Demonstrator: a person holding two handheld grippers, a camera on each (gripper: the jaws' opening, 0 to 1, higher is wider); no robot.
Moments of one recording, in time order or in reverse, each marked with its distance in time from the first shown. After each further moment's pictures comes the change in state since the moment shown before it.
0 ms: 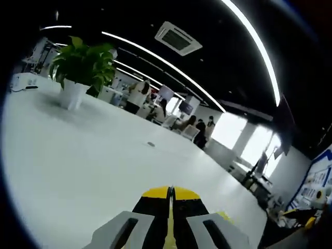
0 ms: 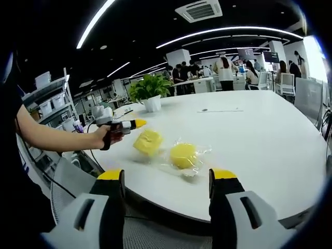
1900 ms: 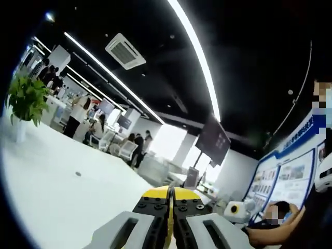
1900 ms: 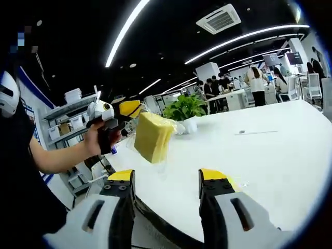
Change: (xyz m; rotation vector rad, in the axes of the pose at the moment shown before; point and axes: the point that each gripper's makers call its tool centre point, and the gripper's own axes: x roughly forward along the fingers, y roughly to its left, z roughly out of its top) left arm -0.118 -0.202 0.105 0.023 -0.098 -0.542; right arm 0.014 0.060 0.066 -0.001 -0.131 0.280
